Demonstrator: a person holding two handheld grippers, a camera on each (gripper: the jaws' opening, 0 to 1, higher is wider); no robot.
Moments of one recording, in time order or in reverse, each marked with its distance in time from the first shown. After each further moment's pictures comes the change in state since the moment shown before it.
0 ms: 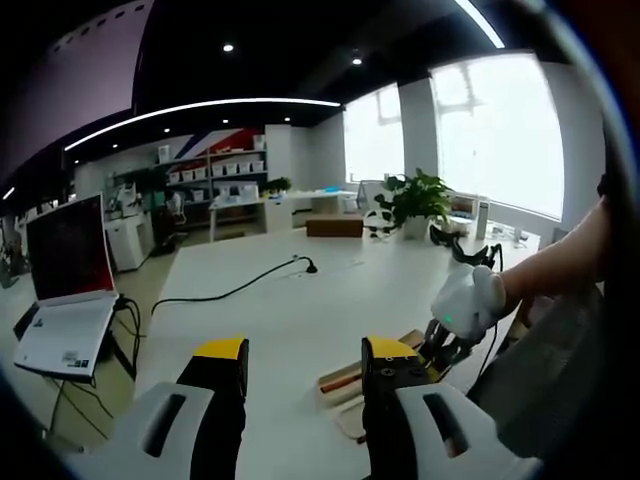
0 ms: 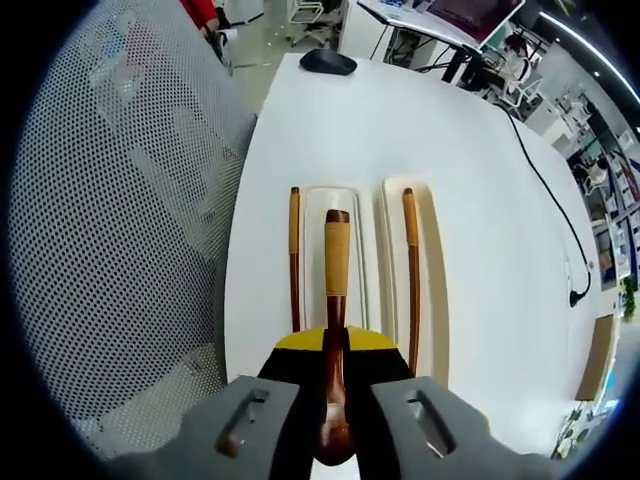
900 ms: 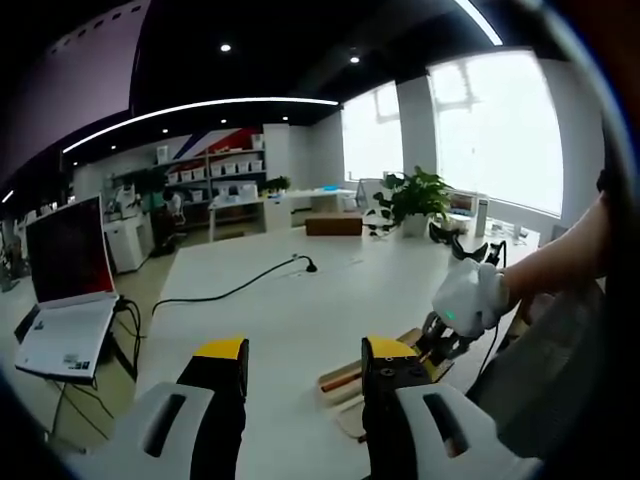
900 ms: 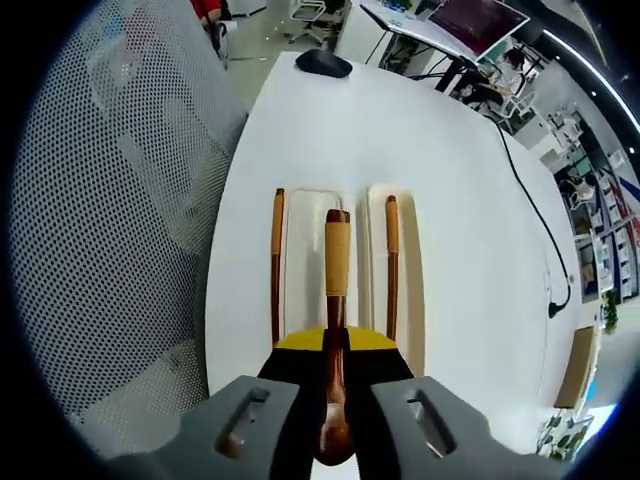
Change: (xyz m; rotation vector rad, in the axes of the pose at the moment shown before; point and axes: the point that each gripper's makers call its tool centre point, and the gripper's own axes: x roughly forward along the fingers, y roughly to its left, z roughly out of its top) left arm 0.000 0.000 0.000 0.011 0.004 -0.001; right arm -0.005 -0.016 0.006 -0.056 -0.005 -0.096
